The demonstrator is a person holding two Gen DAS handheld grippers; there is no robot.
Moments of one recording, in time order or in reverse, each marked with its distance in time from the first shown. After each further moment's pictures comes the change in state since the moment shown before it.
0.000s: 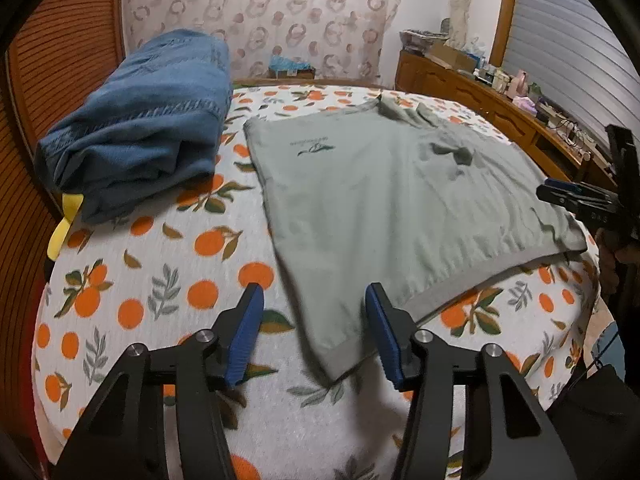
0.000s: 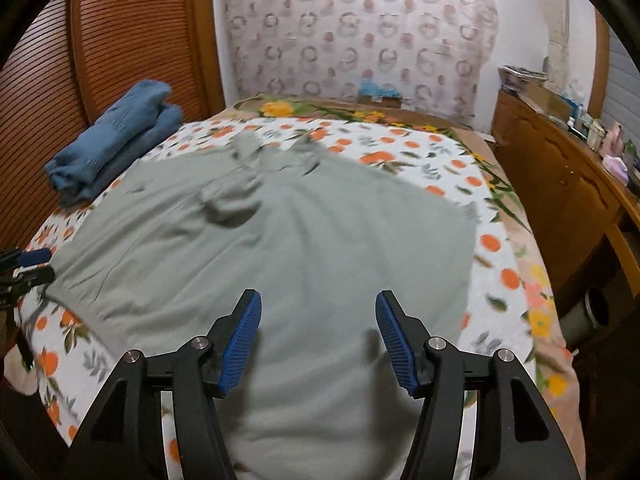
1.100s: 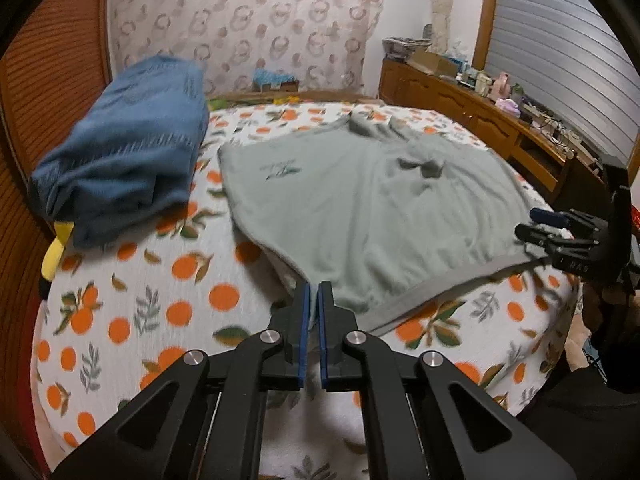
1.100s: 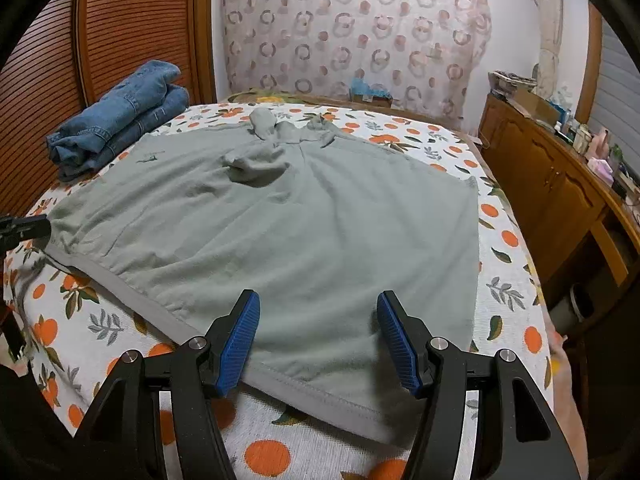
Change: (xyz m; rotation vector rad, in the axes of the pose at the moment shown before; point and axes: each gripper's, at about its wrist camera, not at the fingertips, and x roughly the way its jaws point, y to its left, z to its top) left arm -0.016 -0.025 0.015 0.049 -0.053 -0.048; right arm -0.022 0.023 -0.022 -0.019 -0.016 -0.070
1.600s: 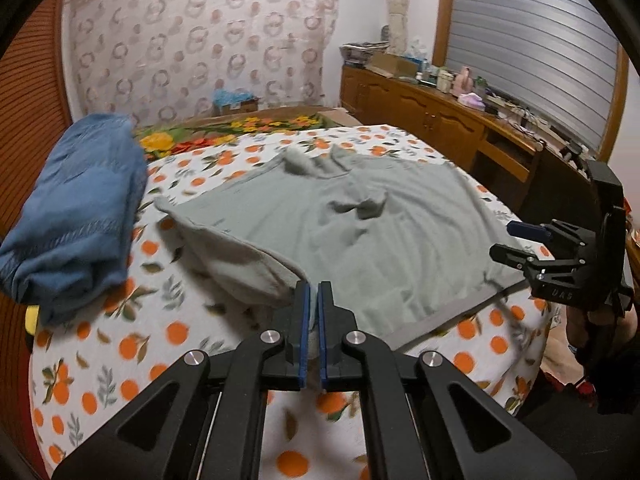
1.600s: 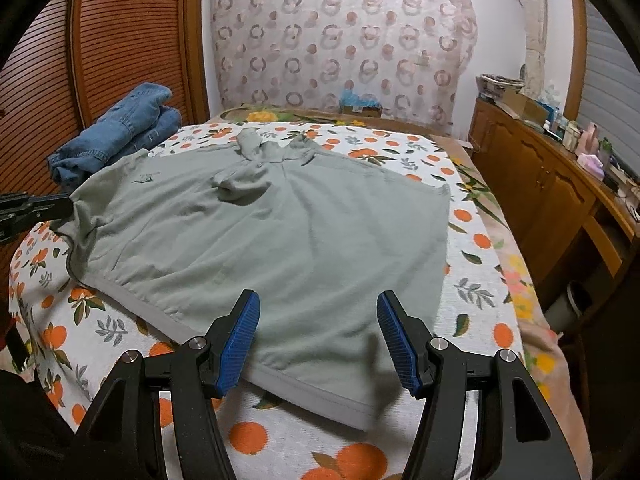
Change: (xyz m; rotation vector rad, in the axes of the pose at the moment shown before) left arm 0.008 -0.054 0.046 0.113 -0.029 -0.088; right arm -0.024 -0.015 -0.009 0.039 -0.044 -0.009
